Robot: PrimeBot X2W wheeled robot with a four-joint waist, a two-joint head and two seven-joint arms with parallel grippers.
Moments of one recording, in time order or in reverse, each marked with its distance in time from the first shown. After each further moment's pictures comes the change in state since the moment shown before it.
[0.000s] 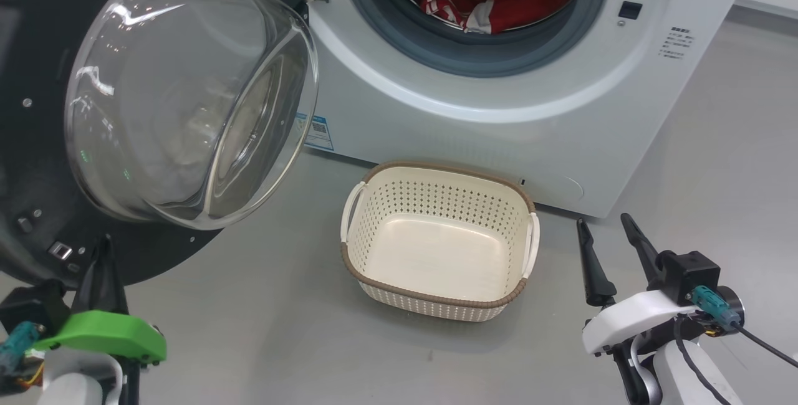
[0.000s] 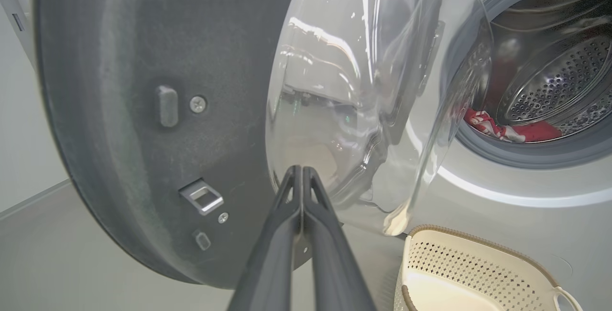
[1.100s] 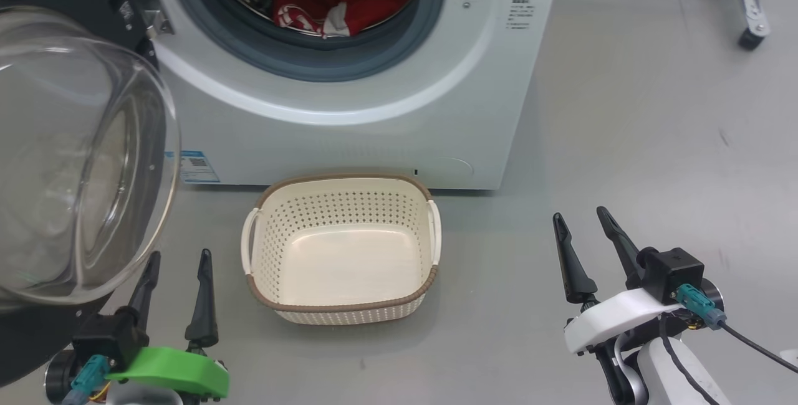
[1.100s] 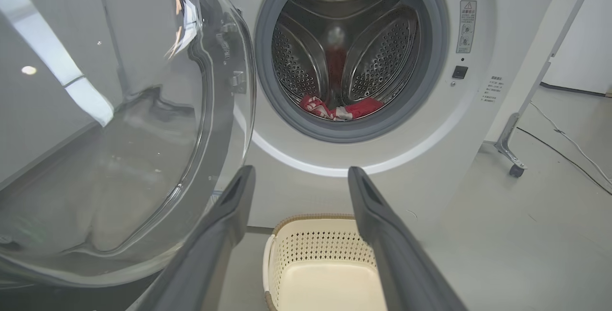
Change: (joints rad) left arm 0.155 -0.069 -0.088 -0.237 0.084 -0.013 -0.002; right arm 0.000 0.000 0.084 -0.050 0.046 -0.002 0.000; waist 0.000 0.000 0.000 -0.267
